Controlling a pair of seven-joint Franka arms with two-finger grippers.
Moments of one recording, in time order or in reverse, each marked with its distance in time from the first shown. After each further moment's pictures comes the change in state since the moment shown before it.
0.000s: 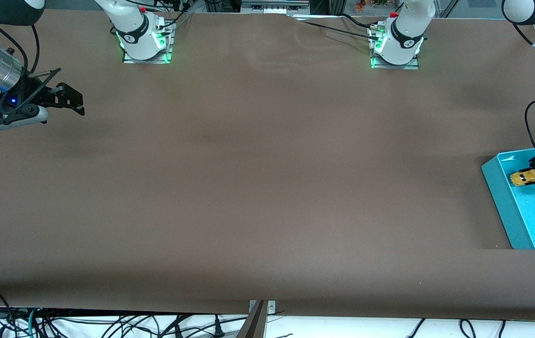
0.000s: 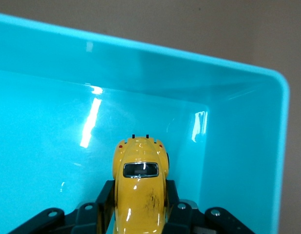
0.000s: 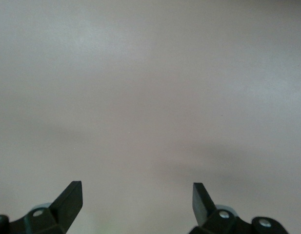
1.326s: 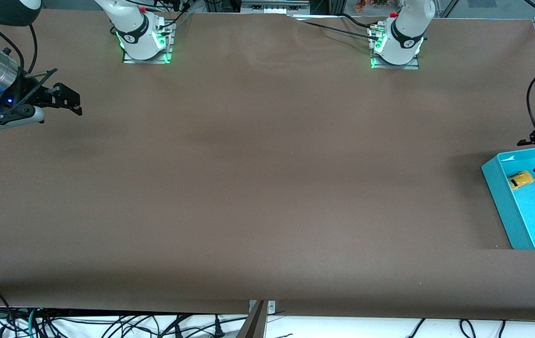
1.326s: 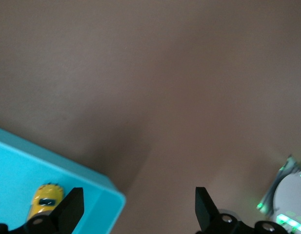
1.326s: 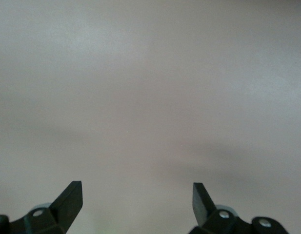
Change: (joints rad) left arm -0.194 -0.320 -0.033 0.017 0.057 -0.501 -0.744; right arm 0.000 0.000 -0.013 0.000 0.000 -0.003 0.000
